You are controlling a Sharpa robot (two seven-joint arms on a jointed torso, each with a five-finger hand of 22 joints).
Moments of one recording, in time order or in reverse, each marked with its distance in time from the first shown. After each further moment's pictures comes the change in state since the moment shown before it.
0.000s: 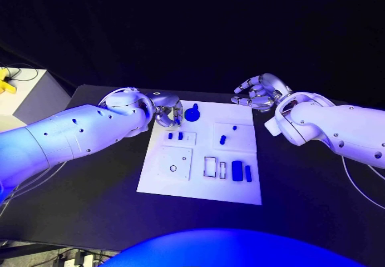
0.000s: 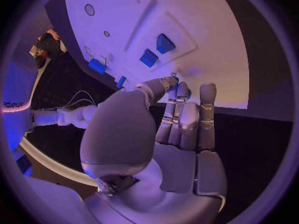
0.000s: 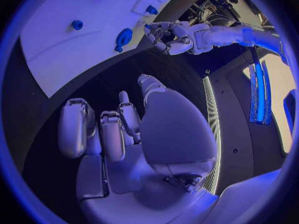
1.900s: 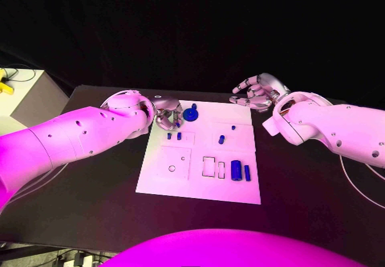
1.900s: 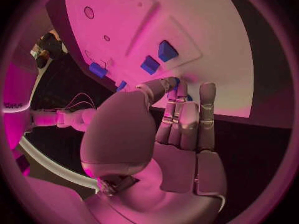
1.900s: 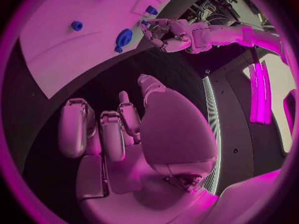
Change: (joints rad) left arm -0.006 0.026 -0.009 -0.028 -0.003 0.030 0.006; left_hand -0.004 0.004 -0.005 -0.005 0.000 0.006 0.001 -0.004 0.001 0.009 -0.002 -0.006 0.007 0.000 0.000 0.000 -0.016 0.000 -0.009 -0.002 -0.001 -0.023; right arm -0.001 0.000 0.000 0.002 0.000 0.000 0.000; right_hand 0.000 0.000 0.007 -0.001 0.000 0.000 0.000 0.000 0.000 0.000 0.000 0.000 0.000 0.000 0.000 0.000 0.000 0.000 0.000 0.000 0.000 0.000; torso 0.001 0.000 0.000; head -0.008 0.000
